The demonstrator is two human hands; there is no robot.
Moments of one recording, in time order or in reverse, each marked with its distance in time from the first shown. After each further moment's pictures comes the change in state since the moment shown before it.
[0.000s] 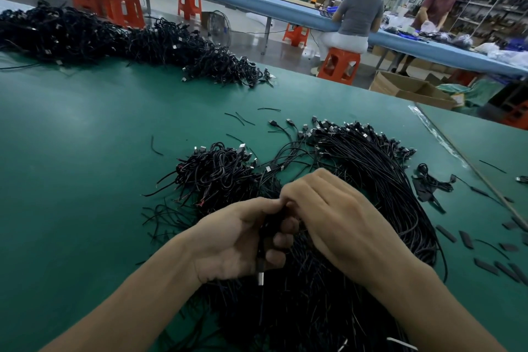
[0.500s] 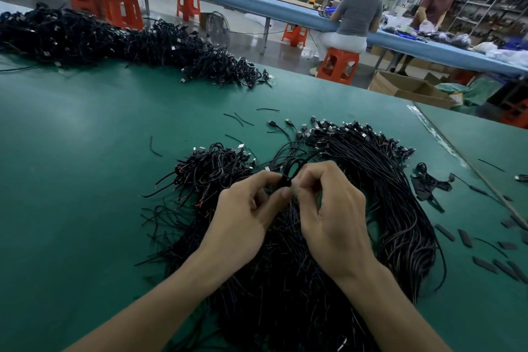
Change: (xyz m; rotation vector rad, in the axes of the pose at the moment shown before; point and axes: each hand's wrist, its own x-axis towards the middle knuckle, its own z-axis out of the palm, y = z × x) left_hand 0.010 -0.013 -0.004 1.047 0.602 0.791; right_hand 0.000 -0.003 0.038 0.347 0.387 0.415
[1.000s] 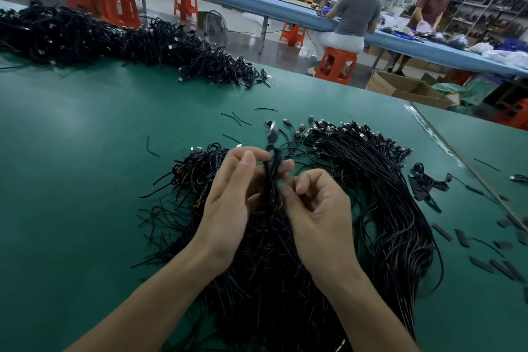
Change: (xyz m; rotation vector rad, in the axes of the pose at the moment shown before) left_hand 0.004 0.016 -0.006 -0.694 -0.009 -0.102; right_hand -0.004 -0.018 0.015 0.702 0.015 0.485
